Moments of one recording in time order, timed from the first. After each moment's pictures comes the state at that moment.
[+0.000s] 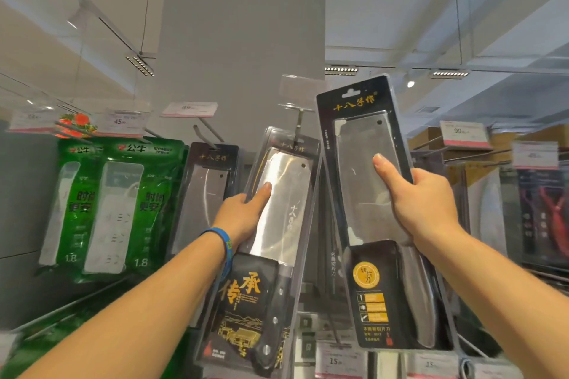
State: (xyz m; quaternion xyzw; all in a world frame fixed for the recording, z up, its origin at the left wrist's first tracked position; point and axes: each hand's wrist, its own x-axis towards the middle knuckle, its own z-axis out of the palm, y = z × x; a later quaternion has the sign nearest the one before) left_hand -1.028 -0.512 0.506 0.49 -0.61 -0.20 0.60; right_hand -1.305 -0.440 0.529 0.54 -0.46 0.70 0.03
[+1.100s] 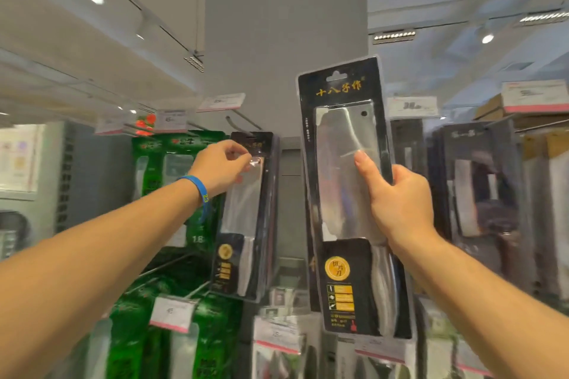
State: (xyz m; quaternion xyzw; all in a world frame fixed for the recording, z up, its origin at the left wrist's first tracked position) left_hand -0.968 -0.450 0.559 0.55 -0.60 0.06 0.57; right_hand -1.251 -0.456 0.504 0.59 -0.35 0.73 -0.06
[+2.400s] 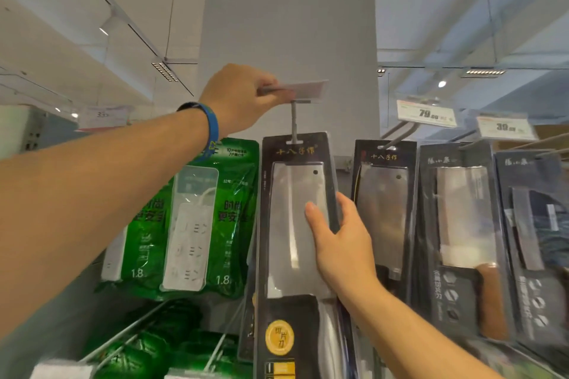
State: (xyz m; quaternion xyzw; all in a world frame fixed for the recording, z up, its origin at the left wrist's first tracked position) left_hand -0.850 -0.472 0.671 0.38 -0.71 0.38 0.46; right_hand -1.036 -0.515 0.471 0.64 -0.34 0.68 -0.12
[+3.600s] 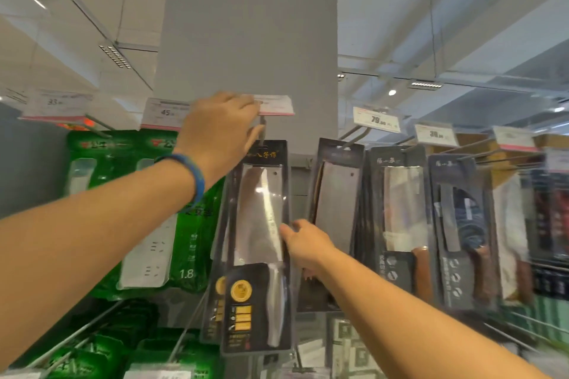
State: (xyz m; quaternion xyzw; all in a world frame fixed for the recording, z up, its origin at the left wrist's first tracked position) left_hand -0.865 -0.471 0.607 0.38 -0.63 0.53 0.43; right_hand -1.052 -0.543 0.477 0.67 -0.60 0.42 -0.10
